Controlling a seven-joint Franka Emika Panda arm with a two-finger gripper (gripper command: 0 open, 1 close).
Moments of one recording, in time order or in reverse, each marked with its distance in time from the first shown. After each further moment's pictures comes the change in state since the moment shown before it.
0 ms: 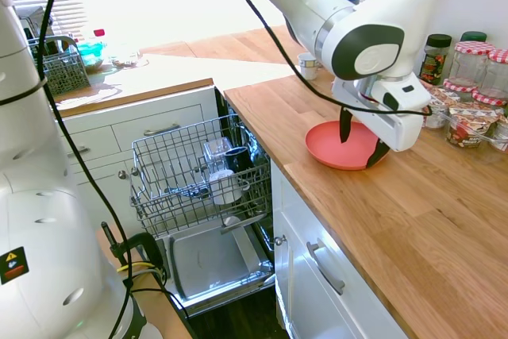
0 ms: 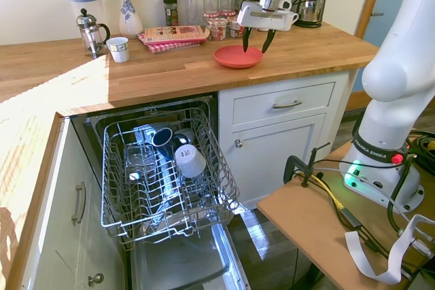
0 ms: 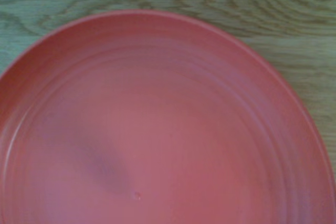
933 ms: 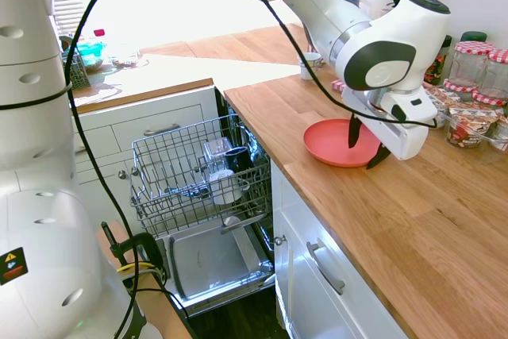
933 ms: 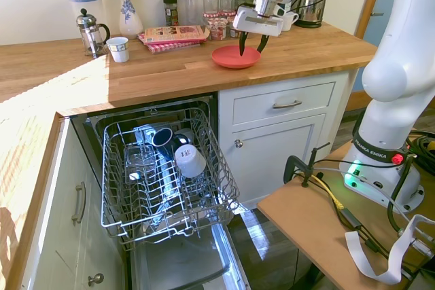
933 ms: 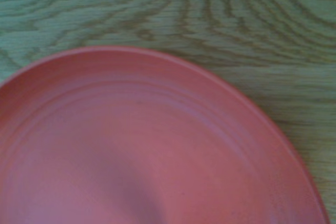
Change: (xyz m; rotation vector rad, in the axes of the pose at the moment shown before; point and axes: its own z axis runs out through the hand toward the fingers) arm 0.019 -0.012 0.022 0.025 -0.049 0.038
